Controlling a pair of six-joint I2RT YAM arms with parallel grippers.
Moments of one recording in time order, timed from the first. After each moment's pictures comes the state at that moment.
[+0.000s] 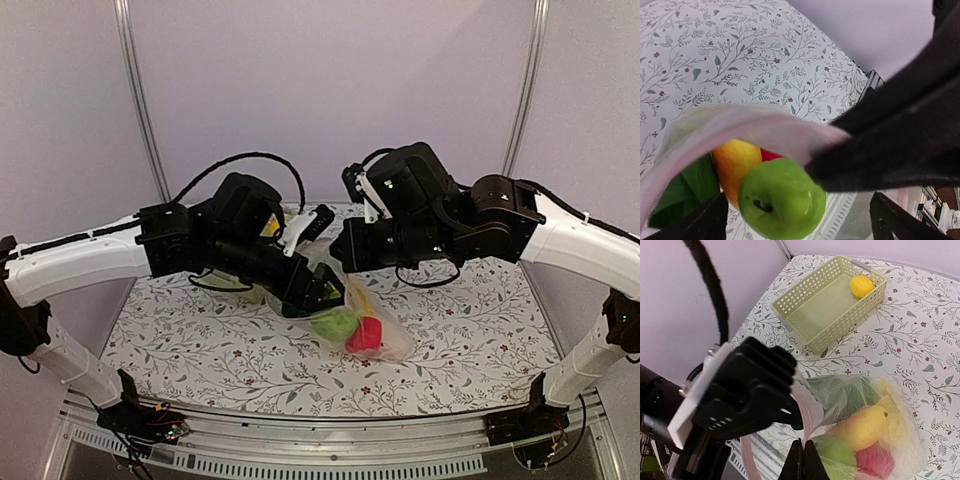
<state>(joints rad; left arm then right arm) -1.07 1.46 1.32 -0.54 0.23 -0.43 1.20 1.55 1.64 -0.74 0.26 0.70</state>
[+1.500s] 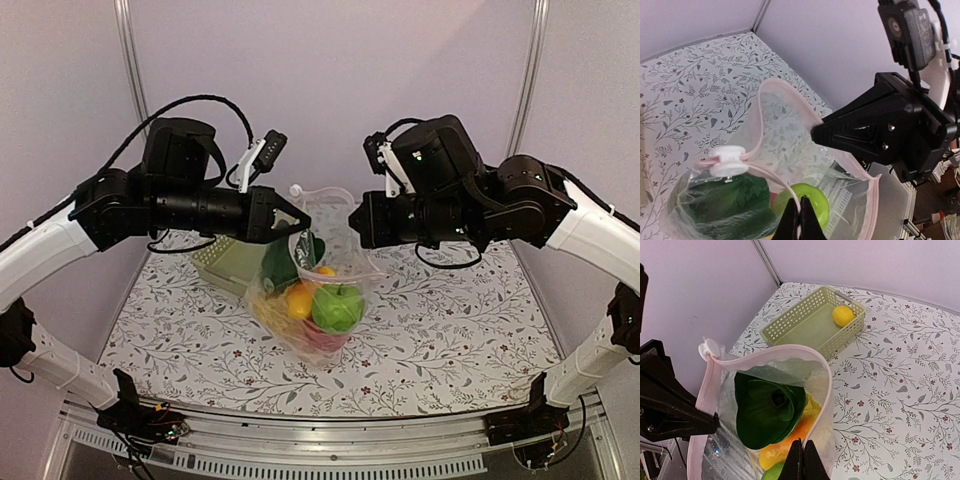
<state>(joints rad) -1.00 1.31 1.47 -0.61 0.16 -0.50 1.20 1.51 1.74 -0.81 0.38 0.63</state>
